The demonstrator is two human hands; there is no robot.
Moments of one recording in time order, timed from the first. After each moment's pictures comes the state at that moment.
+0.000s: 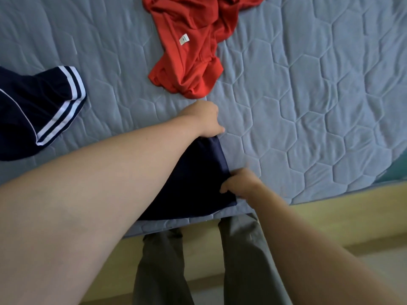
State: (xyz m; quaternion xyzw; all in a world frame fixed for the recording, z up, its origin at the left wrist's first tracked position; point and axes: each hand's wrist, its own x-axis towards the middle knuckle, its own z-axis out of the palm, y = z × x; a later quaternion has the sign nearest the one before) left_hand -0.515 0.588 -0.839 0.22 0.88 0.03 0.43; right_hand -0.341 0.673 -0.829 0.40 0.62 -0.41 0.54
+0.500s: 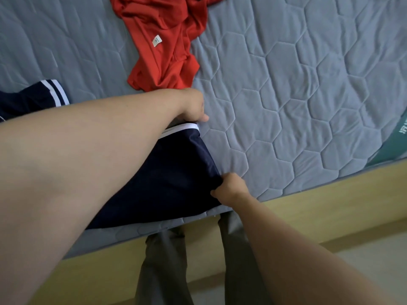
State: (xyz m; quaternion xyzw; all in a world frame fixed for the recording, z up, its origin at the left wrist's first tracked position) left_hand -0.543 0.629 -0.827 0.30 0.78 -0.12 0.53; right_hand -0.295 0.665 -0.853 0.34 0.71 -0.39 0.48
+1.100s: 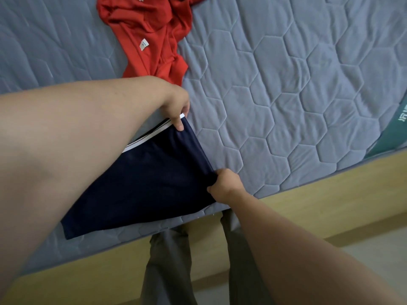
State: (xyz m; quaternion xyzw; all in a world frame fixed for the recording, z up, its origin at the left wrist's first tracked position) left_hand -0.570 0.632 -0.833 0.38 0.70 -0.23 0.56; right_hand -0.293 0.671 -0.857 0.33 0.69 -0.45 0.45
